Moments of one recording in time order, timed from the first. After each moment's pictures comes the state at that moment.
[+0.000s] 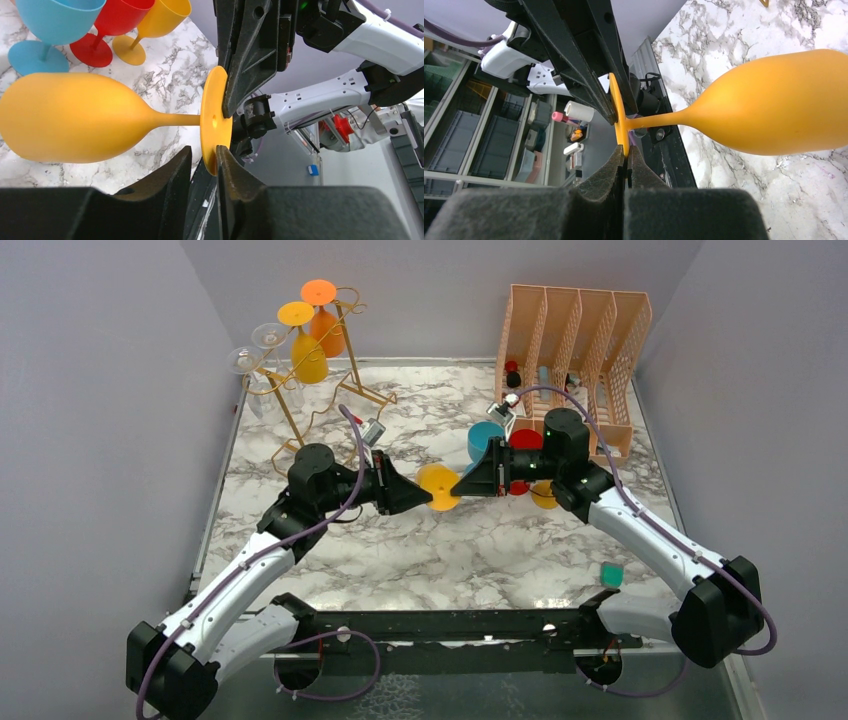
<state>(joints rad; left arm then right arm) -0.54 0.92 0.72 0.07 0.72 -0.65 0.51 1.21 0.89 0.10 -1.00 0.70</state>
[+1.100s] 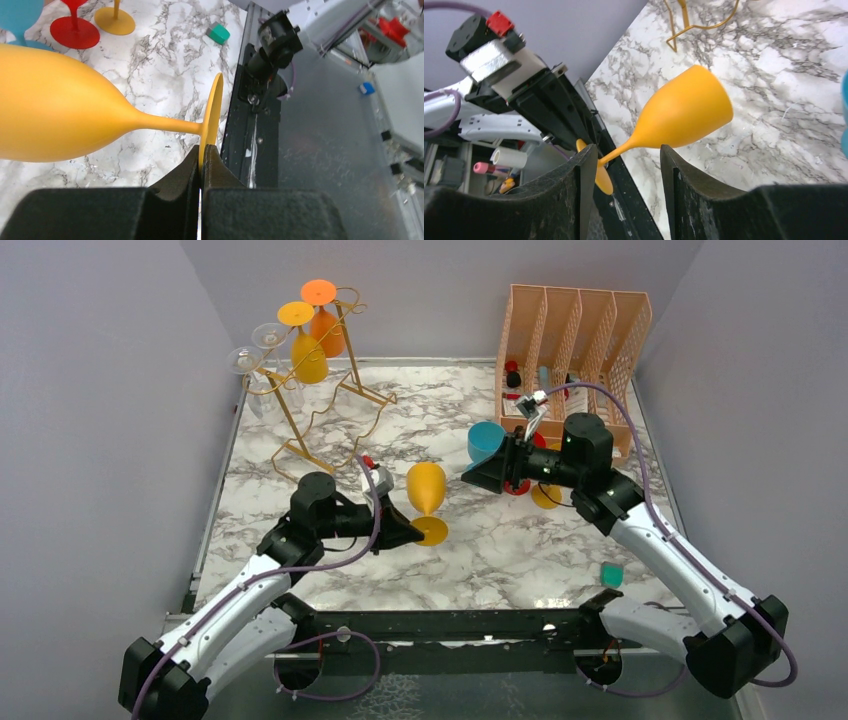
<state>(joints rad) -0.57 0.81 0.54 0.05 0.86 -0.27 0.52 1.06 0.93 -0.12 -0.66 0.51</state>
